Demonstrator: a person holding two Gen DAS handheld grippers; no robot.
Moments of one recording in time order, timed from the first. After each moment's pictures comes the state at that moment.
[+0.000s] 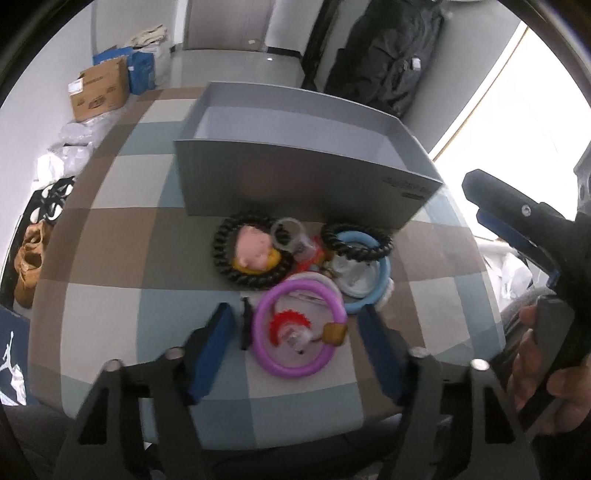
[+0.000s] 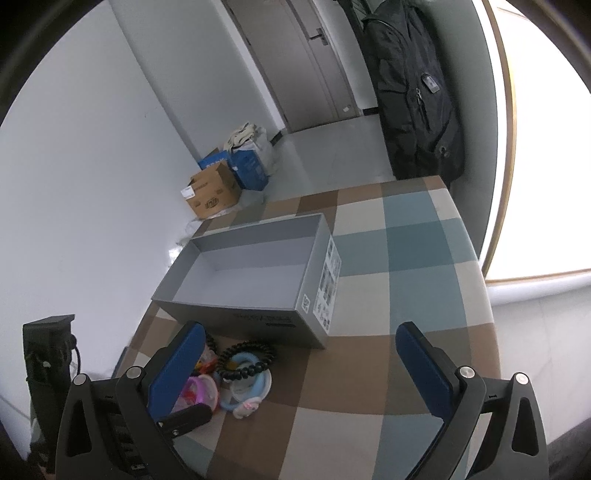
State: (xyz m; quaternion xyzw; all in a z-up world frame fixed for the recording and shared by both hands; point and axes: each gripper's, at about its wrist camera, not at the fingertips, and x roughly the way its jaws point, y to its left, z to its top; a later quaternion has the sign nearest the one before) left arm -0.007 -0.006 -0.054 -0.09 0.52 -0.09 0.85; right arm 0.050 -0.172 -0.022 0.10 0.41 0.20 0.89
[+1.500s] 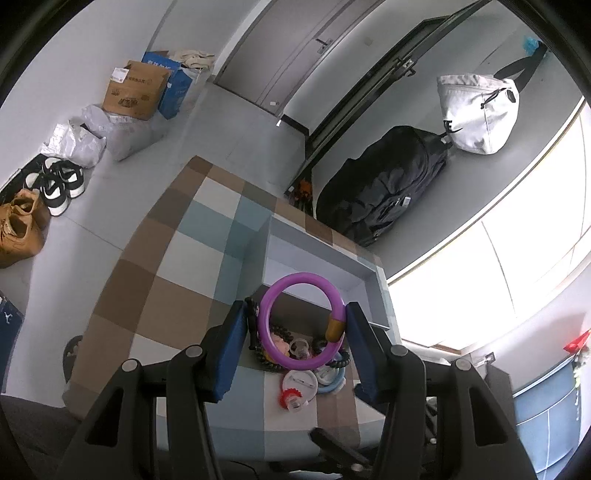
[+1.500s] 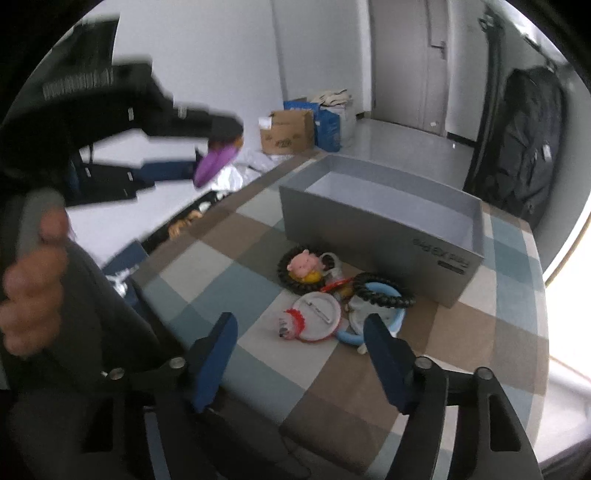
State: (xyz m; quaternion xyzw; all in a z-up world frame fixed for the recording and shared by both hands) left arm -0.005 0.090 0.005 -0.30 0.38 -0.10 0.87; right arm -0.028 -0.059 -0.042 -0.11 0.40 0.31 0.86
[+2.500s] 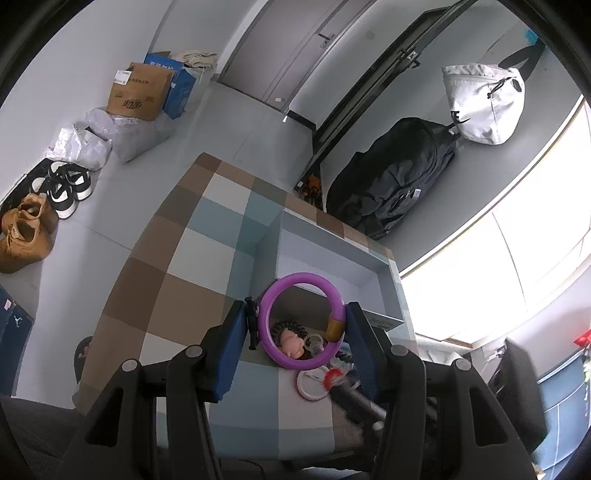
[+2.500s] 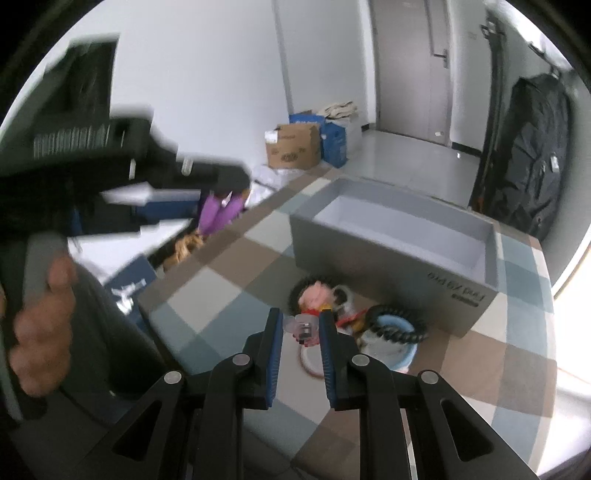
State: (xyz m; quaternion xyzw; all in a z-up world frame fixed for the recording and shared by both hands) left arm -0.006 0.093 0.001 -0.28 0.40 -0.09 0.87; right arm -0.010 -0.058 -0.032 -0.06 0.37 0.32 0.87
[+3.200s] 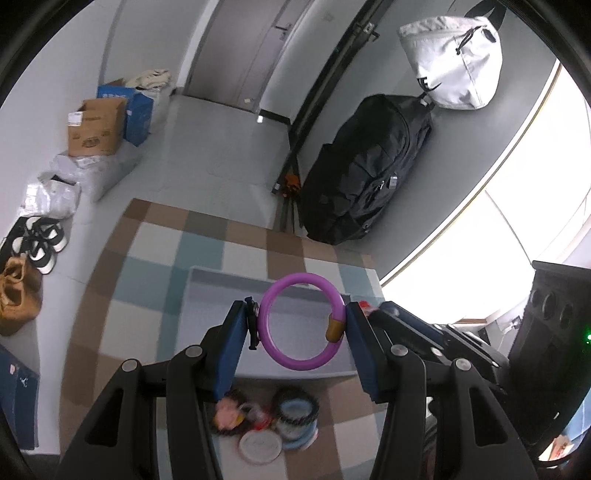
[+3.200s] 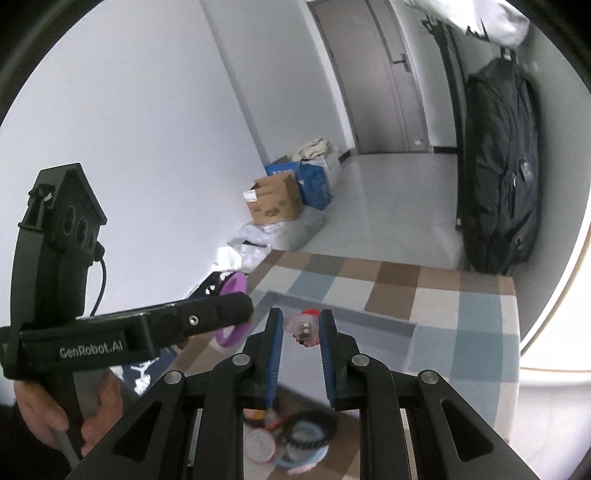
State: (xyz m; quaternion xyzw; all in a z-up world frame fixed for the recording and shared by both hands) left arm 0.067 0.024 0.035 -0.21 0.41 -0.12 0.88; right arm 0.096 -0.117 0.025 0.04 0.35 0.32 0.88
